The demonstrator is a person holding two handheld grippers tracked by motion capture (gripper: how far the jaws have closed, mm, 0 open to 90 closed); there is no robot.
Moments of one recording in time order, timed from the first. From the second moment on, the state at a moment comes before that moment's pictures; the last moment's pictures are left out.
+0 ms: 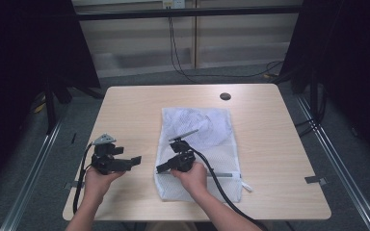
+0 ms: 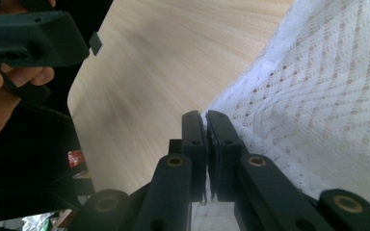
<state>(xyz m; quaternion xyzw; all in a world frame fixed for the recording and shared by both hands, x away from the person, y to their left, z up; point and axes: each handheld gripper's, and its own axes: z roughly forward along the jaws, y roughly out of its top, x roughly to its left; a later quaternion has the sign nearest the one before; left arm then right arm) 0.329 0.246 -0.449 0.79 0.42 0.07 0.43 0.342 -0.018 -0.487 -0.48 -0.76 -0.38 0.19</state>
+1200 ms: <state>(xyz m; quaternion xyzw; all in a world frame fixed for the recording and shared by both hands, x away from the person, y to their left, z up) 0.324 0.210 -0.461 0.80 0.40 -0.04 0.44 0.344 -0.038 -0.467 -0.48 -0.75 -0.41 0.17</state>
